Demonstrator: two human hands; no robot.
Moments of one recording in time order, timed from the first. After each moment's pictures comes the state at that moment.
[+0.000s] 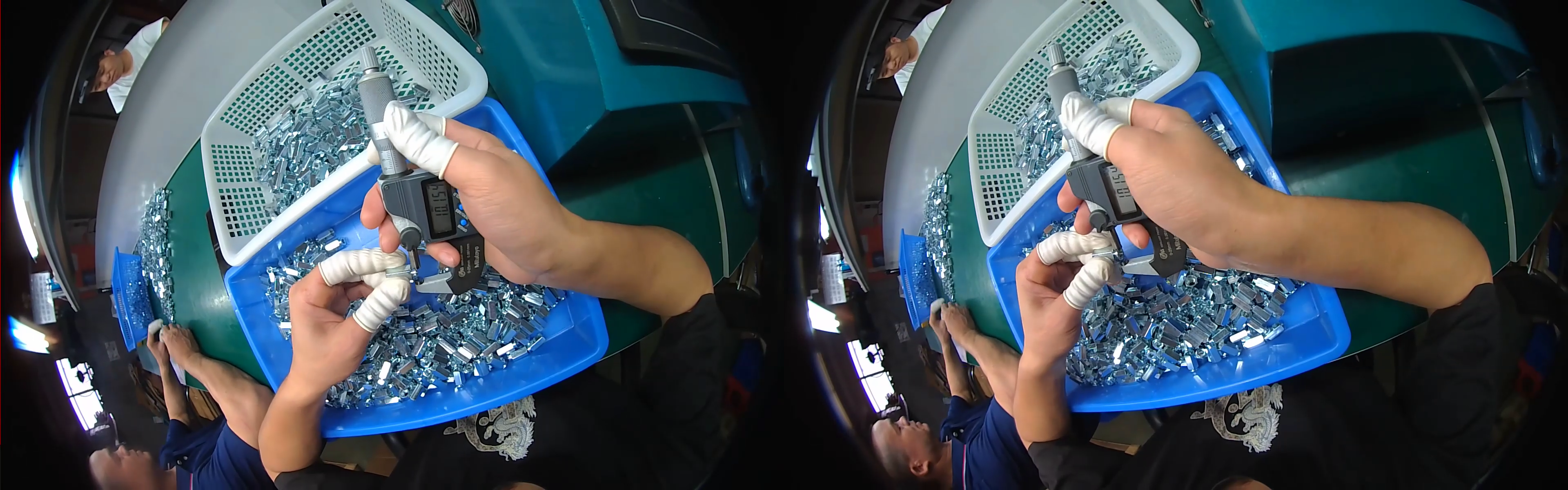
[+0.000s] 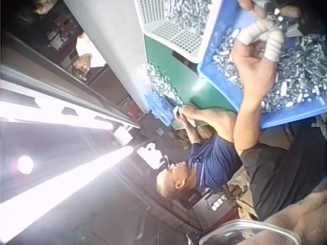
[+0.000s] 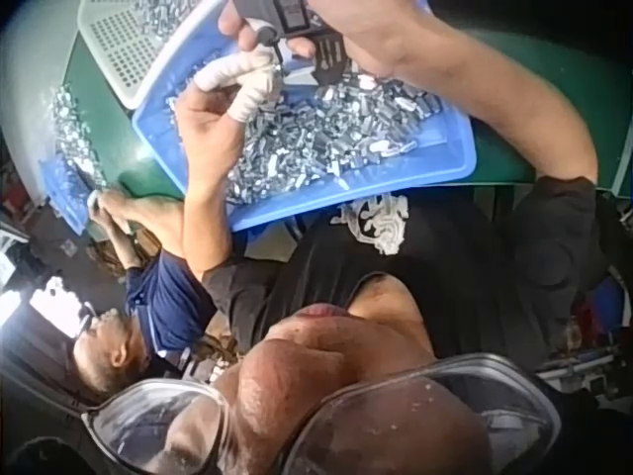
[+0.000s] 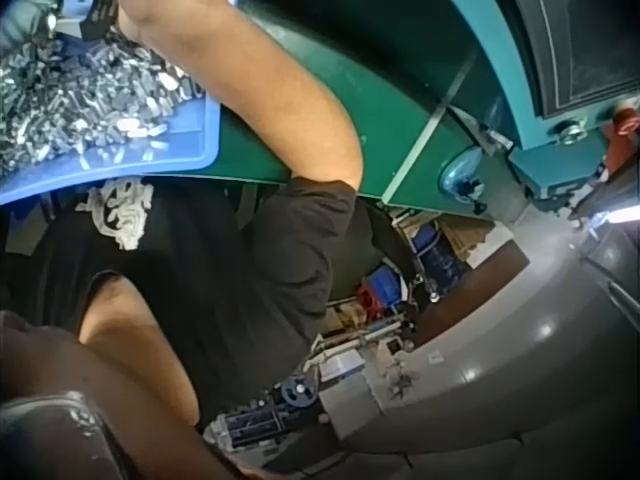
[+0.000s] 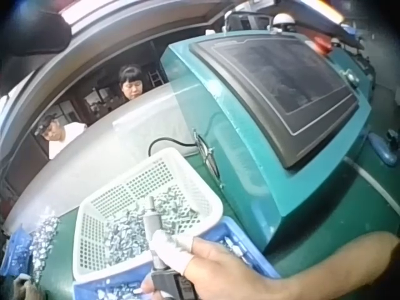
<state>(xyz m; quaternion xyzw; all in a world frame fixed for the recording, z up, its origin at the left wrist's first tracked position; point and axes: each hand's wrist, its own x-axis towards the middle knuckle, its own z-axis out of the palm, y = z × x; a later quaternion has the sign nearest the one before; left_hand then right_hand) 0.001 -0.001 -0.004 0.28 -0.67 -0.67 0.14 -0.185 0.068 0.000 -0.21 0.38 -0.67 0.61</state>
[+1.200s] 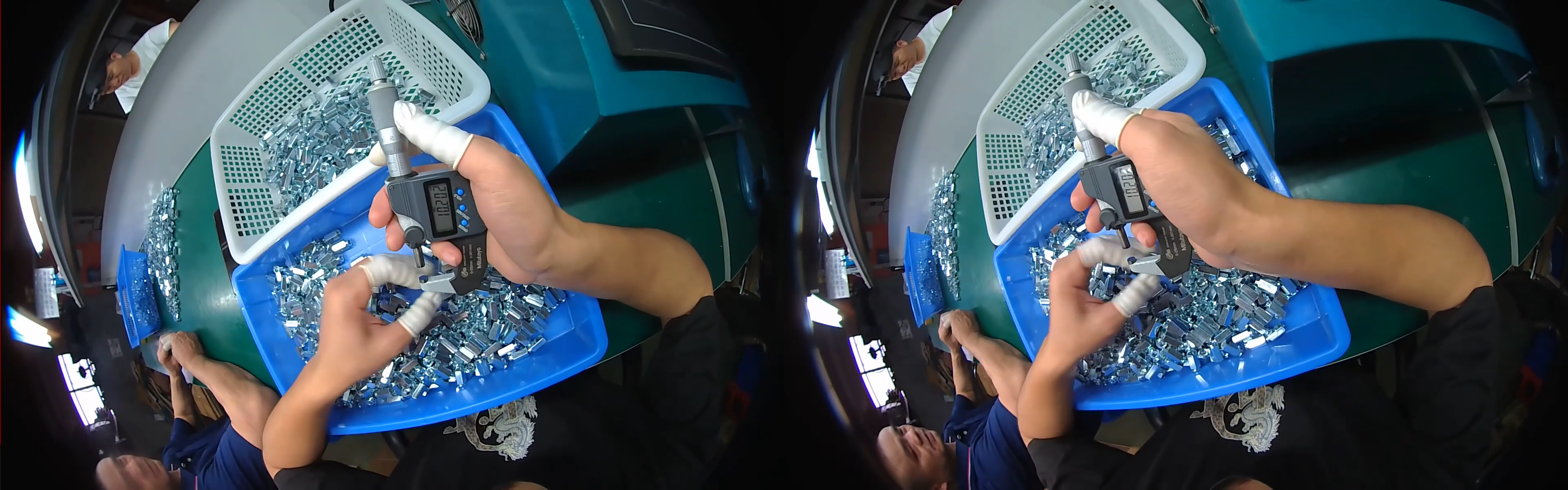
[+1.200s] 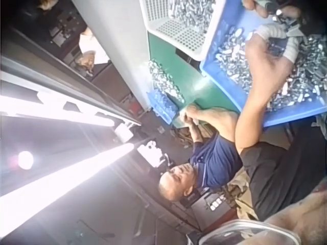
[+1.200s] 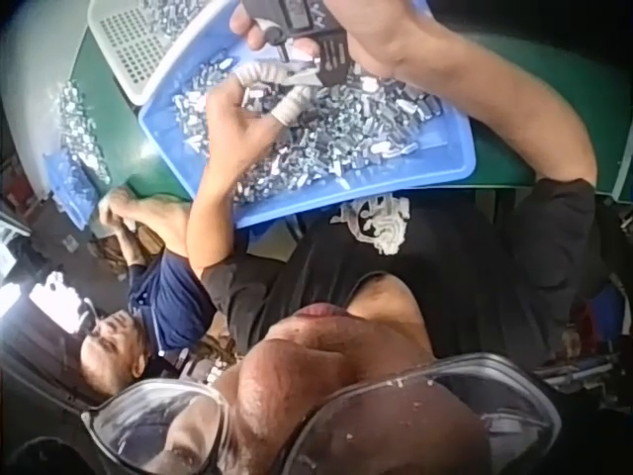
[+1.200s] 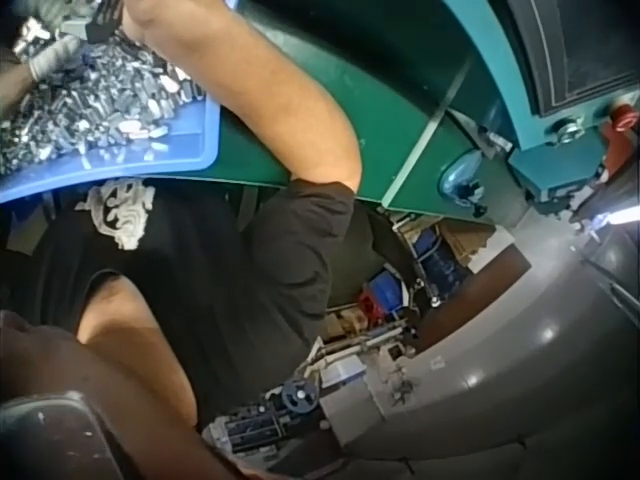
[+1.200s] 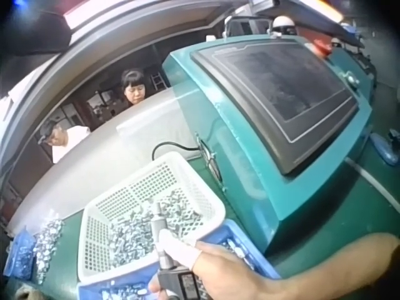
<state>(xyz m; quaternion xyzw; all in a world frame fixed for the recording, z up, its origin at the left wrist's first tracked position) -0.008 0.005 -0.010 0.22 -0.88 -0.42 0.08 -0.185 0.067 0.000 -0.19 0.37 -0.65 0.63</state>
